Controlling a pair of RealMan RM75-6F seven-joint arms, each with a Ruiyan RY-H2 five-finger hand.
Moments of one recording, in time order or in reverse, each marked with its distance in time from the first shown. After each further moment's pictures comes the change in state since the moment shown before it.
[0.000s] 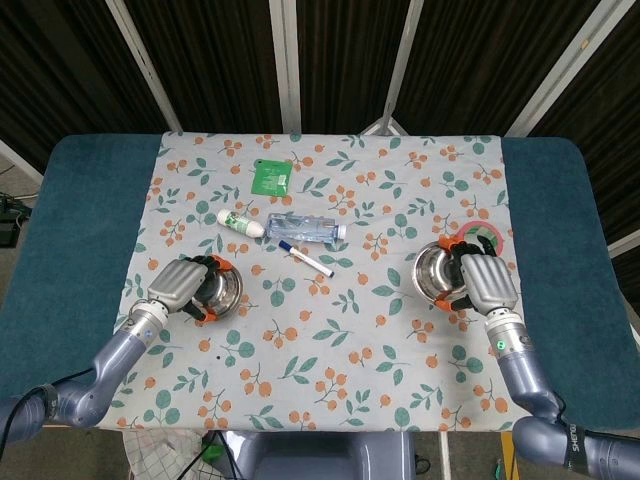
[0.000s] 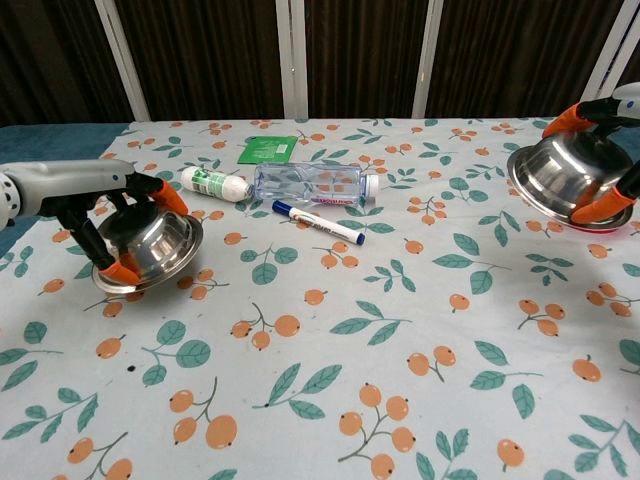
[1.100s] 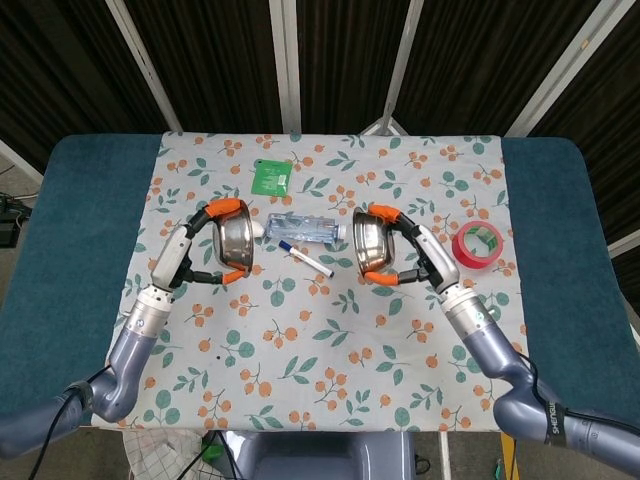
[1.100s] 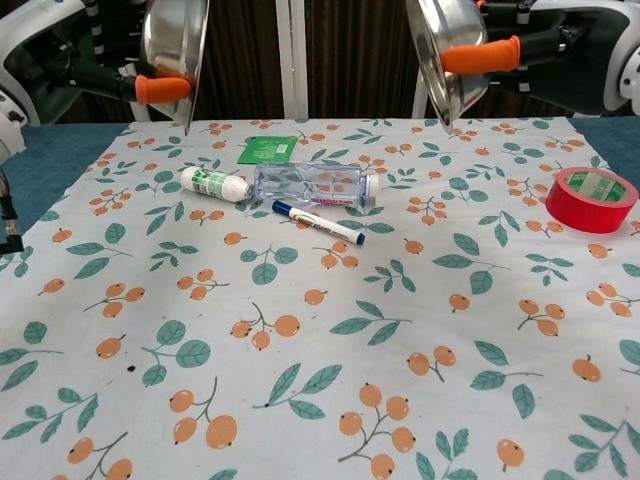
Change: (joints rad) left arm 0.084 -0.259 -0.148 0.295 0.471 0.493 -0.970; right arm 0.034 -0.085 0.201 0.102 -0.360 -0.227 1.193
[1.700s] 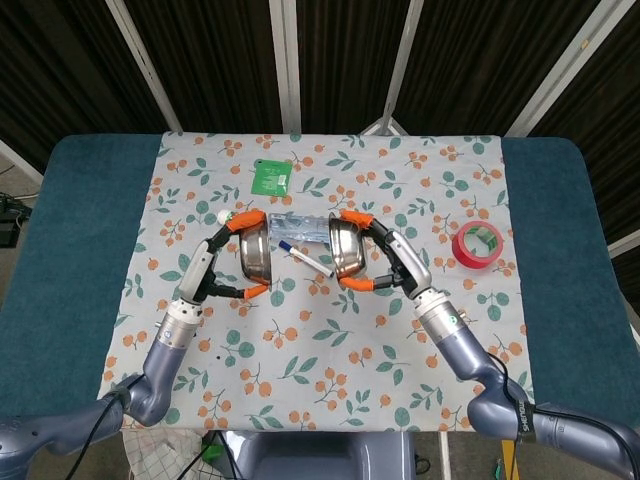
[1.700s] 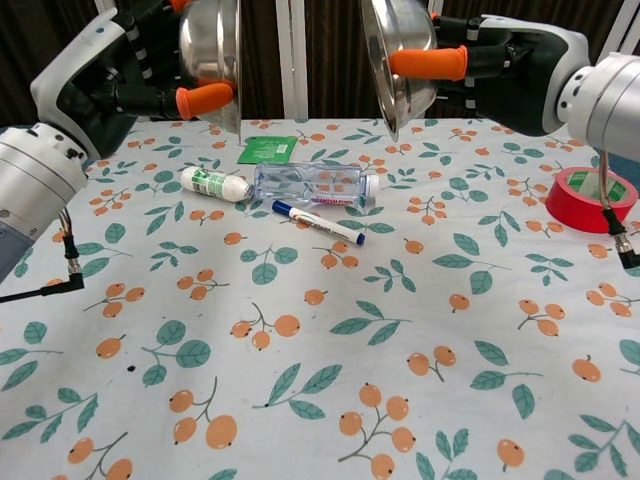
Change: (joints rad) left arm -0.035 -0.215 0.021 0.200 0.058 0.119 -0.197; right arm 0.035 -0.120 -0.016 0.030 -0.030 0.036 0.060
